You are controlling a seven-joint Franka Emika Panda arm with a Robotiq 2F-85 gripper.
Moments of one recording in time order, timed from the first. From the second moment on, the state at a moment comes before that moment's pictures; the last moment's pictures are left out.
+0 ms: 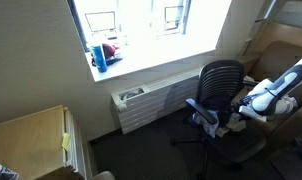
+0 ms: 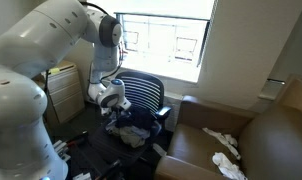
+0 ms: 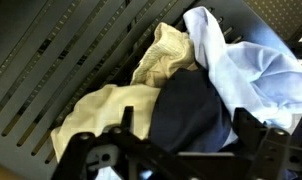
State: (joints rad) arm 0.22 0.95 0.22 -2.17 0.31 3.30 0.59
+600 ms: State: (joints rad) arm 0.20 1.13 0.36 -2.01 0.28 3.43 0.56
